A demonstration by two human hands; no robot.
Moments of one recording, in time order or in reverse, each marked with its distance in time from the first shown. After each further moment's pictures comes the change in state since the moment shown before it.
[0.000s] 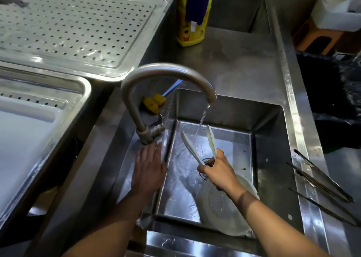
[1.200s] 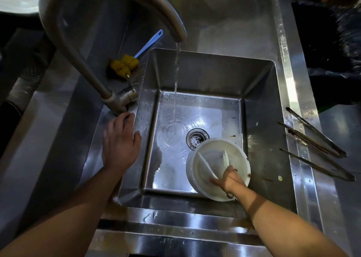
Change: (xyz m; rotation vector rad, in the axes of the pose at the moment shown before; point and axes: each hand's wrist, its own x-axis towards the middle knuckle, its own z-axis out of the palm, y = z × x) left_hand -0.003 -0.007 0.007 -0.062 0.144 -0.037; right_hand -0.006 0.188 0.043 -0.317 -0.200 0.505
